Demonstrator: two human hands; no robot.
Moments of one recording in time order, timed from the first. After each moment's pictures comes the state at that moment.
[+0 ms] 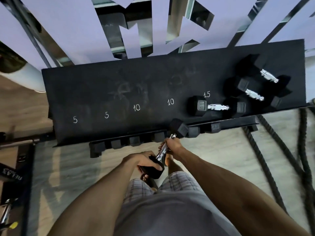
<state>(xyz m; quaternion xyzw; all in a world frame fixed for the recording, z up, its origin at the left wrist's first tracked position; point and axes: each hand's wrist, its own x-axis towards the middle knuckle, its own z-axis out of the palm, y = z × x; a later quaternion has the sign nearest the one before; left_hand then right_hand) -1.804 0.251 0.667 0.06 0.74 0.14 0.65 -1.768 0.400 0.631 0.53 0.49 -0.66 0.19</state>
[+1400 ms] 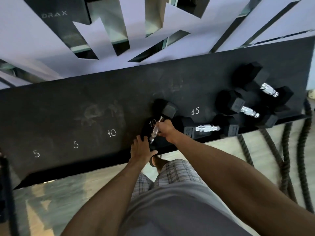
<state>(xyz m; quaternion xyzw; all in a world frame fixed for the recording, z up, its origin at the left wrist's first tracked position) -1.930 0.412 0.598 0.15 0.89 0.03 0.44 -1.957 0.555 0.604 0.53 0.53 -0.61 0.24</state>
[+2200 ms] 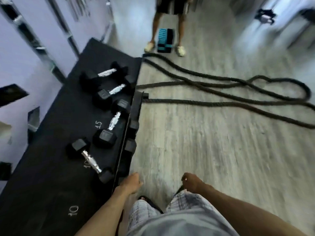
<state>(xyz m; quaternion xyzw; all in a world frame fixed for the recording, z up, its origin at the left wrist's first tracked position) -1.816 0.383 0.642 0.61 0.62 -0.21 0.44 -1.538 0.341 0.653 0.72 0.48 -0.49 0.11</state>
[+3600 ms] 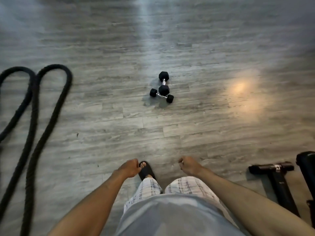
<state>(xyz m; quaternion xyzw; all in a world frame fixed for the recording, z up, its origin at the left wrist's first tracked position) -0.835 0.197 0.628 0.86 -0.11 -0.49 0.10 -0.926 -0.071 0.626 0.85 -0.20 -0.38 -0.30</state>
